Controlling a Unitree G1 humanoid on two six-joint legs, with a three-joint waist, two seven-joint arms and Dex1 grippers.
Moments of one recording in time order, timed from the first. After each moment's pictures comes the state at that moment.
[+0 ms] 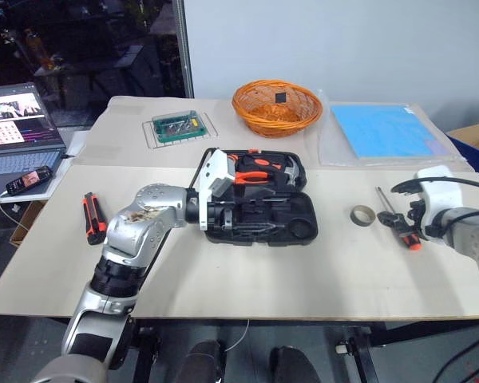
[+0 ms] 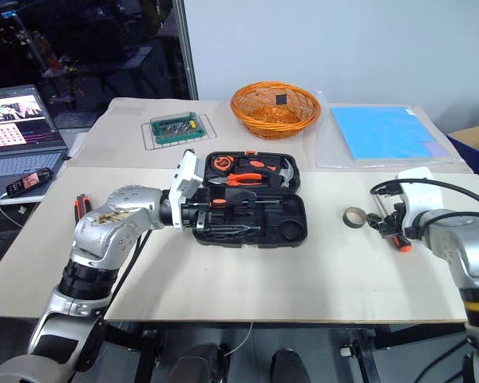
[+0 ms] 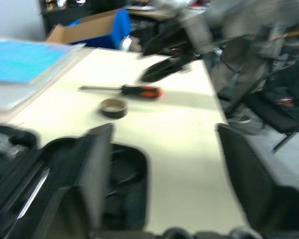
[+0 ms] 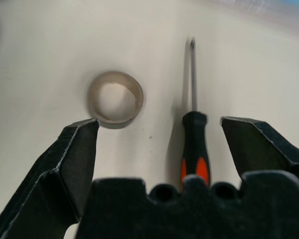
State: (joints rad) left arm -0.68 0.42 -0.14 -0.18 -0.51 0.67 -1.10; right arm -0.50 -0.98 0.00 0.06 0.45 1.06 0.31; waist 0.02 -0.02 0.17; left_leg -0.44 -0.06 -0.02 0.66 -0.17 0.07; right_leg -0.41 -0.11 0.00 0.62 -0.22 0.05
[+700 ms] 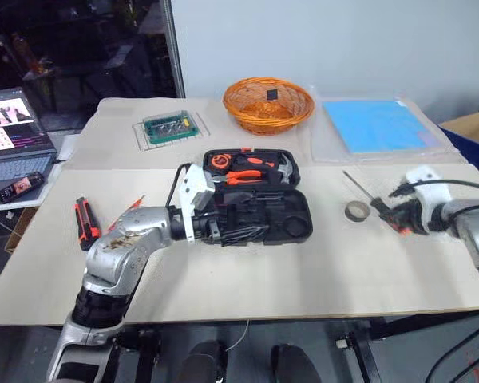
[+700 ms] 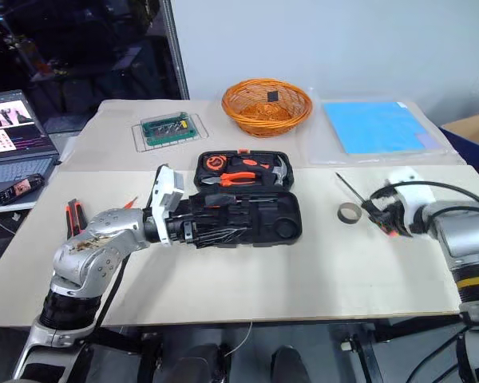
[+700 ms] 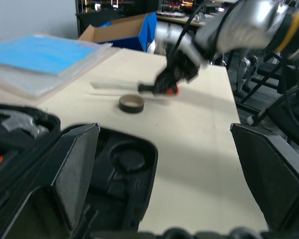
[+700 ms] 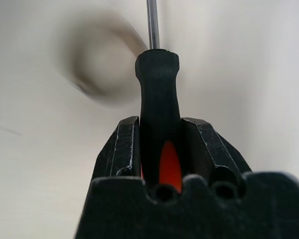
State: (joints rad) left arm -0.43 0.51 -0.03 -0.30 -0.58 0.65 -0.97; right arm -0.63 -1.01 0.12 0.12 0.21 0.75 0.80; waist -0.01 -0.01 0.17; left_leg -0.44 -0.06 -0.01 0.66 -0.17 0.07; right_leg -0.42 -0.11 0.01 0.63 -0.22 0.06
